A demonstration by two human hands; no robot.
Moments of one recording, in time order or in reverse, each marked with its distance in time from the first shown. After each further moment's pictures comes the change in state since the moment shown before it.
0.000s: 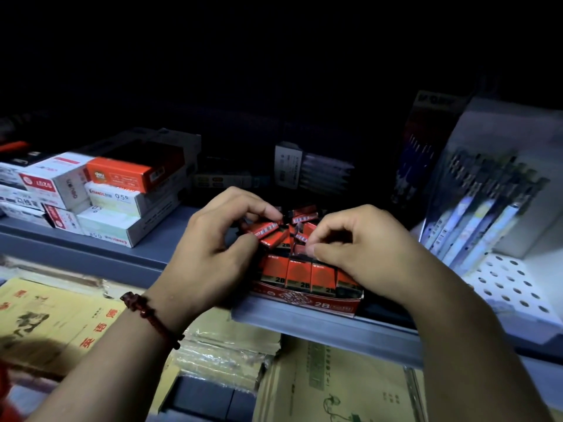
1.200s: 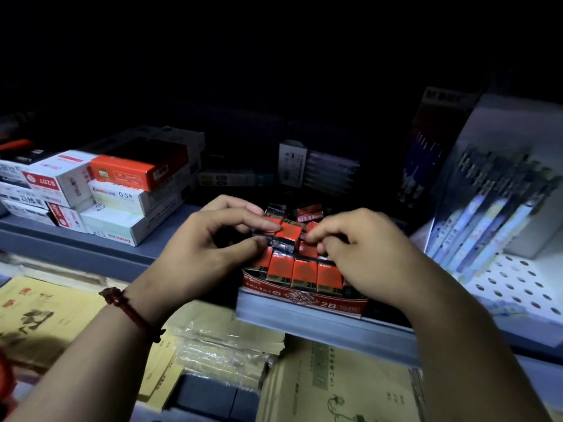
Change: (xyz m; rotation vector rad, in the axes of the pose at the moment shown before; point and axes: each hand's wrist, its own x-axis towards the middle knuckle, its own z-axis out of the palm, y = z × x) left_hand -0.004 -0.018 -0.017 -0.173 -0.139 -0.265; right_hand 0.000 -0.009 0.010 -0.115 0.001 0.082
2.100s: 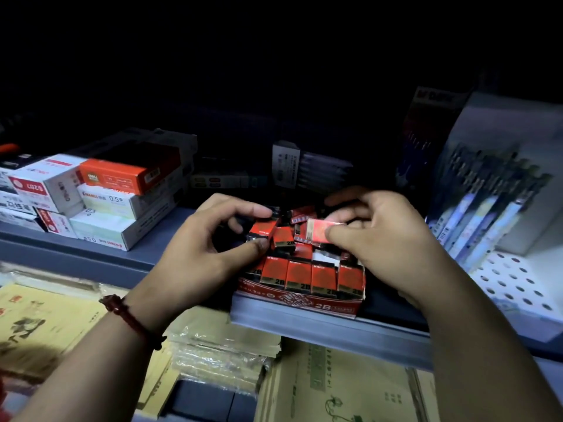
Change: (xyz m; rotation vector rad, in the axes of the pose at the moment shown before) left_hand 0.003 0.000 0.008 0.096 0.060 0.059; right_hand 0.000 0.009 -0.014 0.431 0.155 0.026
